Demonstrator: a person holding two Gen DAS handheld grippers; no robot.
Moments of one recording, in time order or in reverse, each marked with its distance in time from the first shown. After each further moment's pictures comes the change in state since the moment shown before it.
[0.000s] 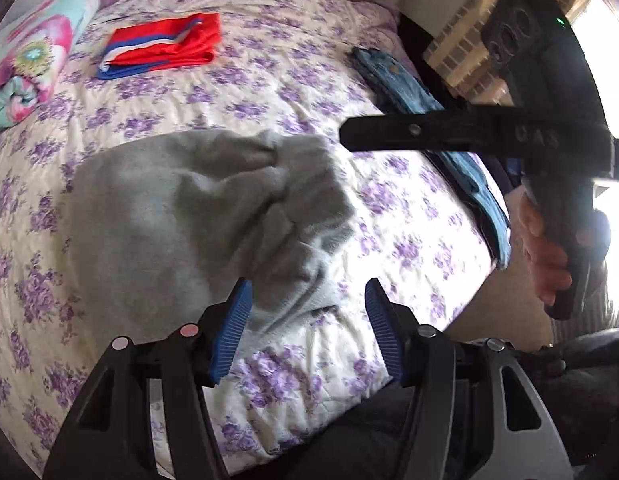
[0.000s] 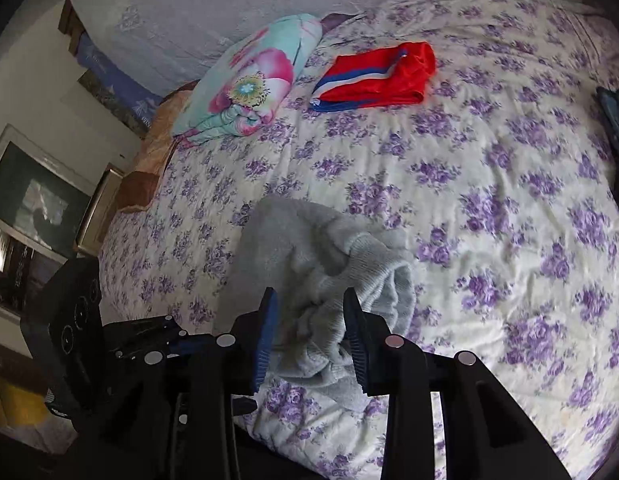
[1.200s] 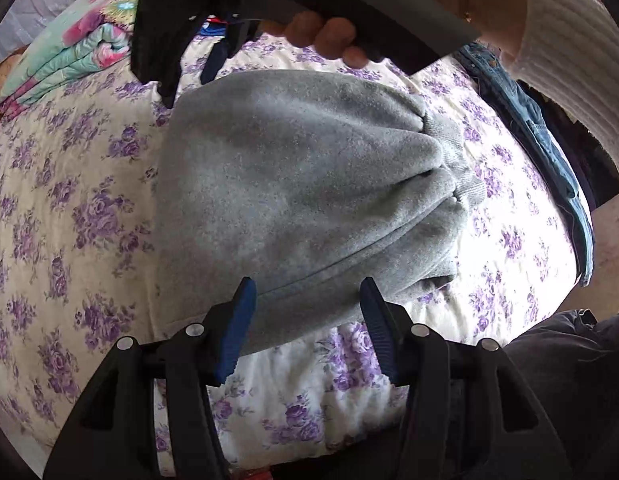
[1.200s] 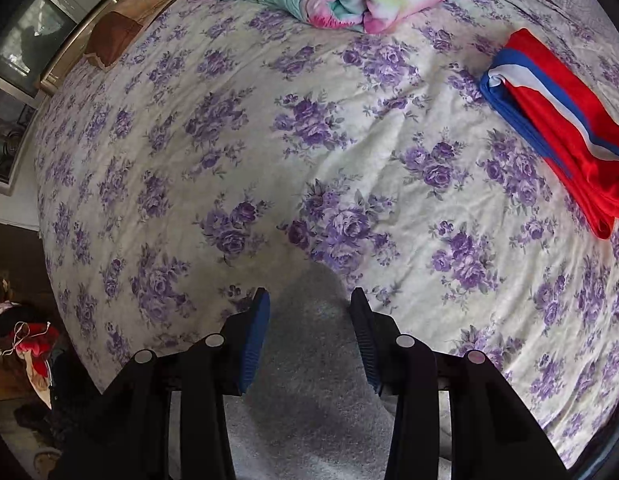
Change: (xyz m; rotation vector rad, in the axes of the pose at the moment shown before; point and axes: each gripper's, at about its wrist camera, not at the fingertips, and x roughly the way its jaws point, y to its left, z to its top) left arm 0.021 0.033 -0.053 -0.122 0.009 0.284; right arm 0.247 0.110 0.130 -0.448 0.443 -0.175
